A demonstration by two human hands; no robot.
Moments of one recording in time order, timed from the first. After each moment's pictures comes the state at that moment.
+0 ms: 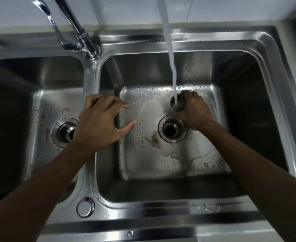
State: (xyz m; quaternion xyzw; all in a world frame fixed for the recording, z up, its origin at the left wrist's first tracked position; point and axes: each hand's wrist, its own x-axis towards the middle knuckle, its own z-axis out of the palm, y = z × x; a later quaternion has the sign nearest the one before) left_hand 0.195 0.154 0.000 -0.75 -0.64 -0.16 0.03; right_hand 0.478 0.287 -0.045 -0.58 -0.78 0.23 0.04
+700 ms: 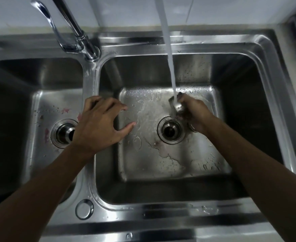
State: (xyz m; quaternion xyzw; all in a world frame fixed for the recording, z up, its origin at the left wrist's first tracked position) left_hand 0.197 0.153 0.005 -0.75 -0.64 -0.16 0.02; right_hand 0.473 0.291 -0.027 -0.60 -0.33 0.70 0.20
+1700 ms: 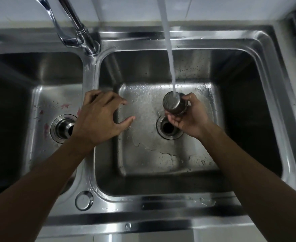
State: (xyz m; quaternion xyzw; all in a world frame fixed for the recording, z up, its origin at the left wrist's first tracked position) left_hand 0.197 0.154 0.003 -0.75 -0.65 -0.16 0.03; right_hand 0.477 0.263 -0.033 -0.49 -0.09 0.83 0.25
